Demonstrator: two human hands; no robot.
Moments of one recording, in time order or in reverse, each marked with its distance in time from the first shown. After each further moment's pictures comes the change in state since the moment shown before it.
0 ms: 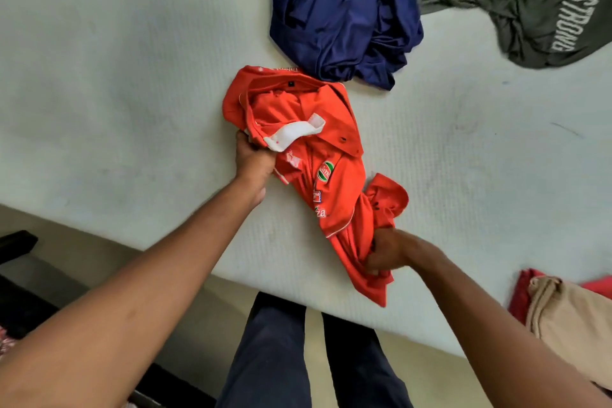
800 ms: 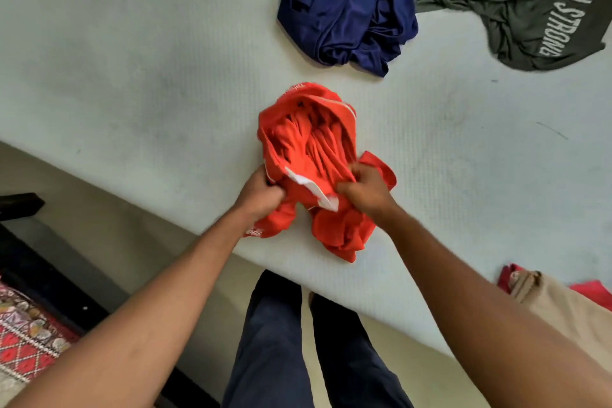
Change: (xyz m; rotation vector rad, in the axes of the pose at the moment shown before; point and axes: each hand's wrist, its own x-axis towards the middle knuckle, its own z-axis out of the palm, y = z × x) left_hand -0.108 -0.061 -0.022 0.532 -0.173 0.024; right_hand 0.003 -0.014 0.003 0.852 0.641 -0.377
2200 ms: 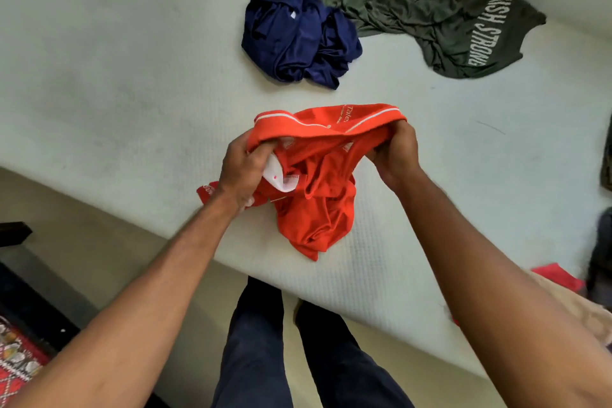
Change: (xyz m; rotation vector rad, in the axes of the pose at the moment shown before) left_hand -0.067 0.081 0.034 -0.267 0.137 0.460; right_hand -0.028 -0.029 -0.118 0.955 0.222 -0.008
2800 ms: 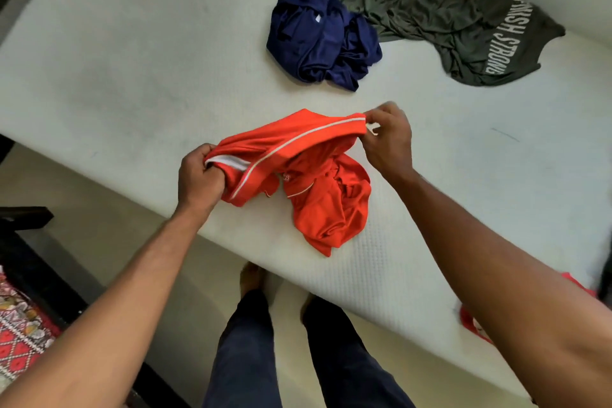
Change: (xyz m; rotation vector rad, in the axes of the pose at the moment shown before) left_hand -0.018 -0.039 -0.095 0.259 0.292 -0.018; right_hand 0.009 0.026 0.019 -0.965 -0.066 -0.827
